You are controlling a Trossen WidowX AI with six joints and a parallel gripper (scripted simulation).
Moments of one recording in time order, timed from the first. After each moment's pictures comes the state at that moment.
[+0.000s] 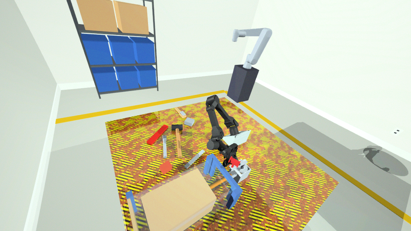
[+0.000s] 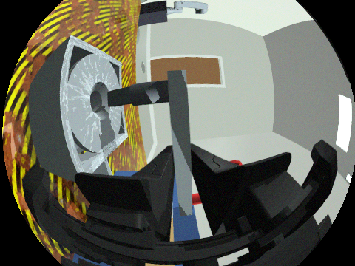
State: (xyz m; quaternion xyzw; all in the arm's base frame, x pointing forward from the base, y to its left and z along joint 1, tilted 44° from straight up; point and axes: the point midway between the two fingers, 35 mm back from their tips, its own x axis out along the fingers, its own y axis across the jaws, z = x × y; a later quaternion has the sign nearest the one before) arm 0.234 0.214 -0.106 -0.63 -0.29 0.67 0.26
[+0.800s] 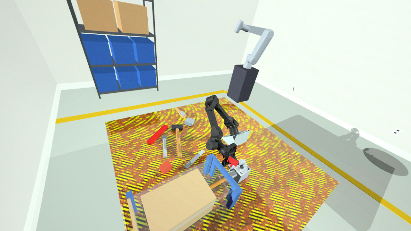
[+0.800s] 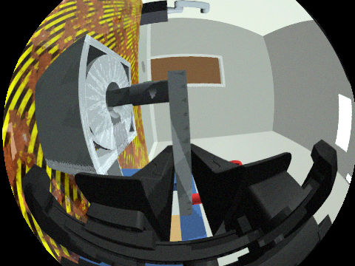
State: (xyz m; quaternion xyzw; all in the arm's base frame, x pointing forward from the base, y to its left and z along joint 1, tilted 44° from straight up) arm 0.233 0.201 -0.106 -0.63 -0.29 0.67 0.26
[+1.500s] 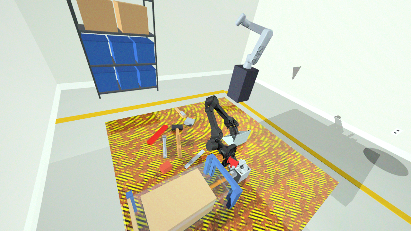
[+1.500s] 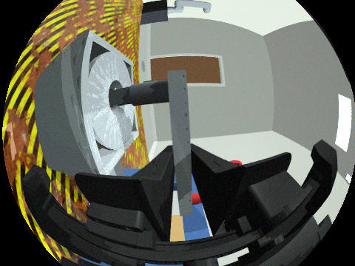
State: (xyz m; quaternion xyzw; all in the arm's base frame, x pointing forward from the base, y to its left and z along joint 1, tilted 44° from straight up) arm 0.232 0.199 -0.110 -0.63 -0.29 0.67 0.26
